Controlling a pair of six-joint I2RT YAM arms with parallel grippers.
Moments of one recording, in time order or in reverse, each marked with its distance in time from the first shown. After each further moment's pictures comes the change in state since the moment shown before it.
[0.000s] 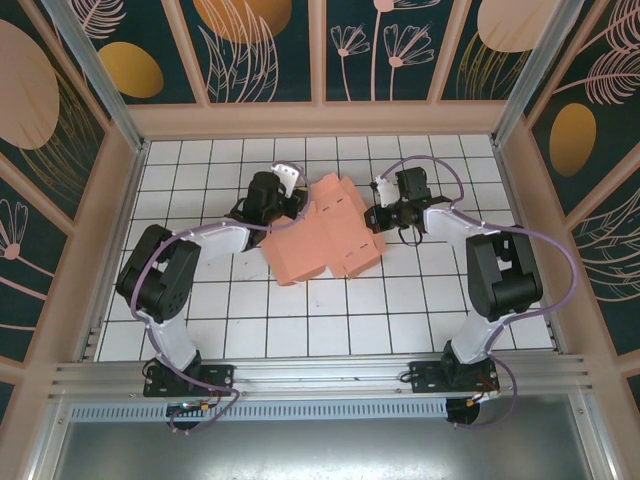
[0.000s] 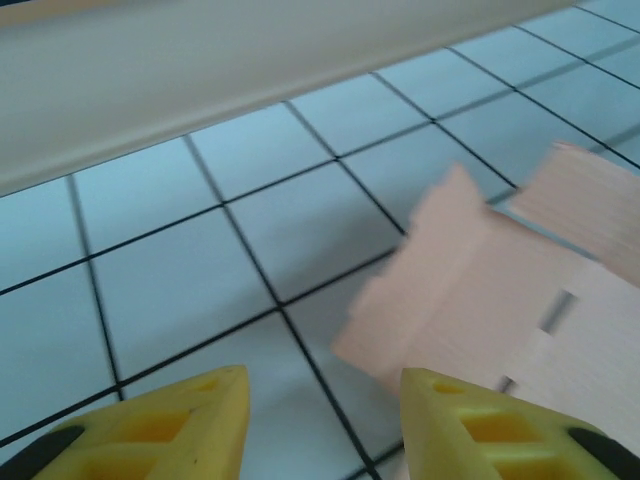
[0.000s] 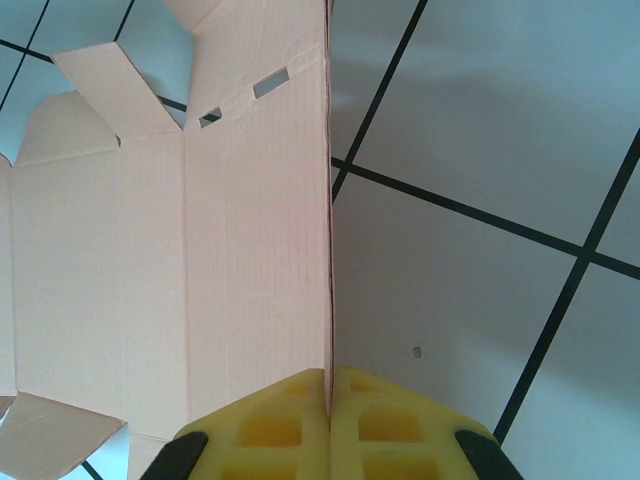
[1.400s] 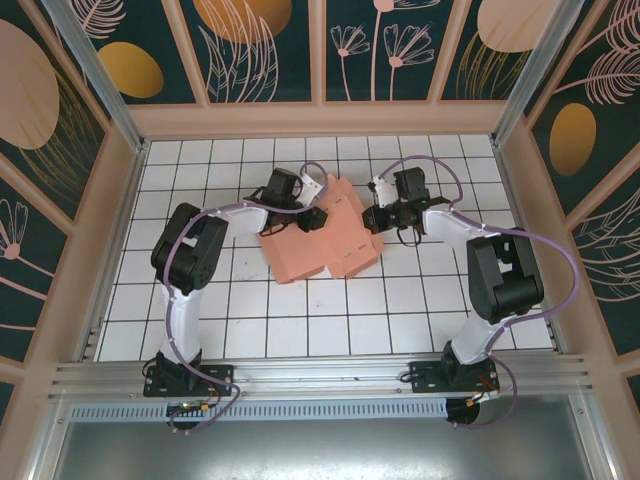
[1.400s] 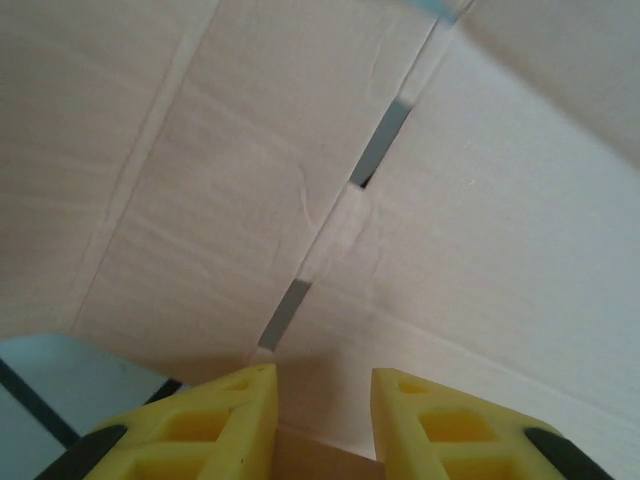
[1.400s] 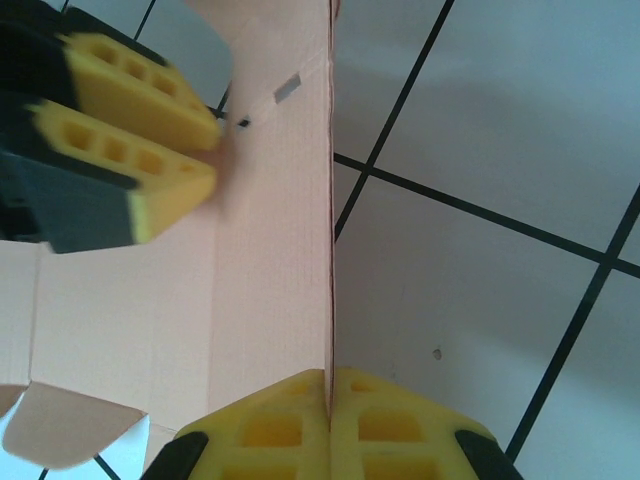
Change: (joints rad) left arm 0.008 0.277 0.263 -0.368 0.491 0.053; right arm 0.019 -0.014 -0.006 0.002 0.000 0.000
